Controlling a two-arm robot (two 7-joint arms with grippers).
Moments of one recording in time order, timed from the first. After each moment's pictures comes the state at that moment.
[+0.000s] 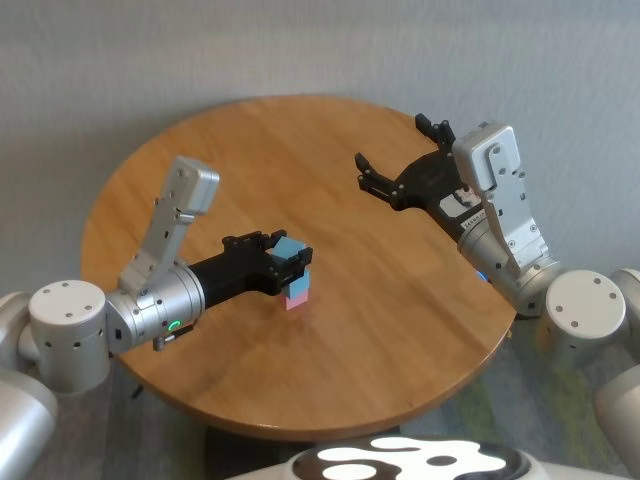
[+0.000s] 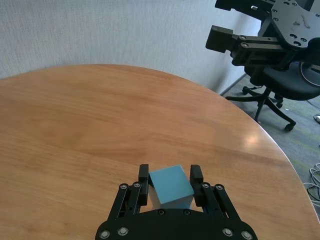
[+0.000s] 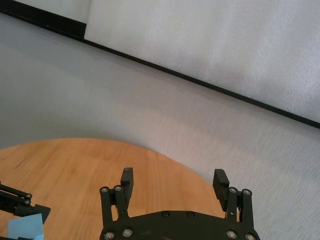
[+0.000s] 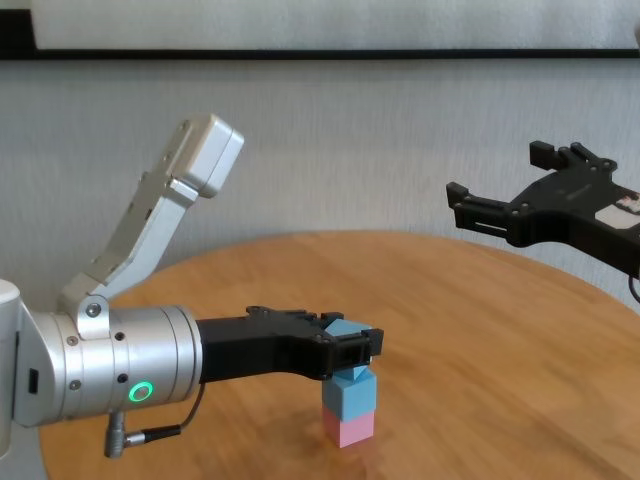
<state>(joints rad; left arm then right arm) -0.37 0.32 0.52 -1.26 -0.40 0.14 -0.53 0.21 0.29 -0.31 -1.45 0.01 -0.12 0.20</state>
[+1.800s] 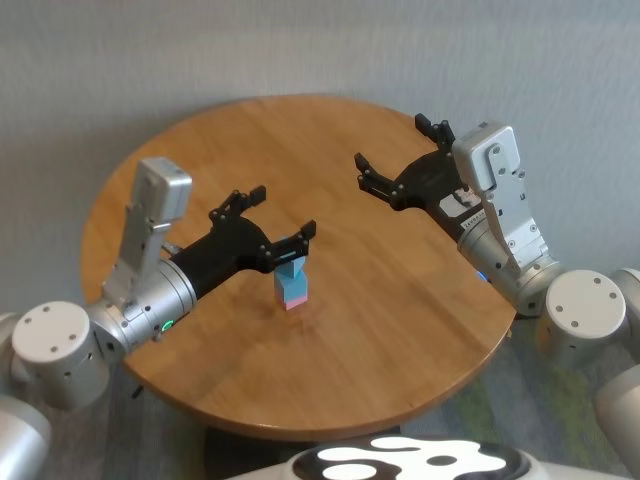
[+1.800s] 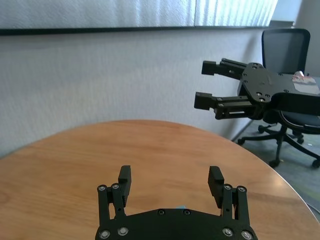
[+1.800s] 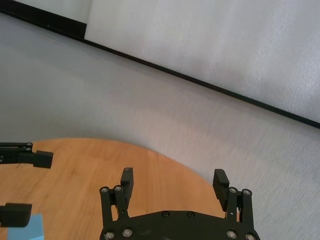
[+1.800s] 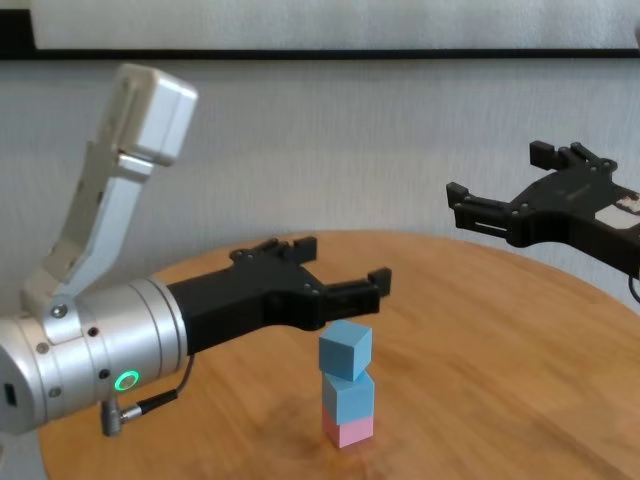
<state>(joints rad) -0.29 0.31 0.47 -1.32 -0.38 -0.11 -0.48 0.21 0.29 -0.31 -1.46 0.01 -0.14 0.20</state>
